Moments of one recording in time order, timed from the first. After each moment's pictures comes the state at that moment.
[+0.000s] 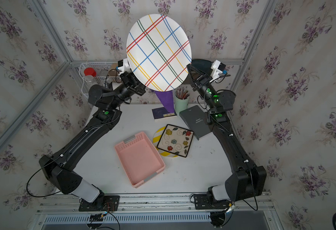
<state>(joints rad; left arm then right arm) -0.51 1.55 1.70 0.59 0.59 -1.61 0.20 1.41 1.38 0.73 -0.50 1.45</state>
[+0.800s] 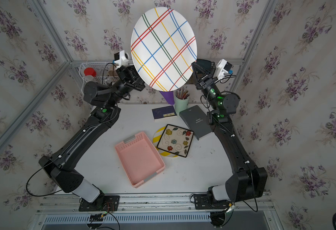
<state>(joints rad) -0.54 1.58 1.83 0.57 0.59 -1.59 0.23 1.39 1.35 0.84 -0.51 1.46</state>
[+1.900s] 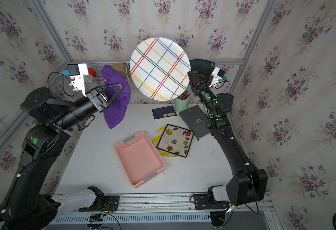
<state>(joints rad) -0.54 1.22 1.83 -0.55 0.36 -0.65 0.24 1.37 1.27 0.61 -0.47 1.30</state>
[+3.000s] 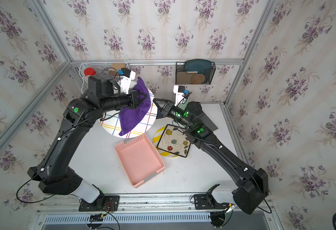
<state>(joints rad) -0.56 1.59 2.24 -0.97 0.15 -0.36 0.62 1.30 1.20 0.28 -0.39 0.99</state>
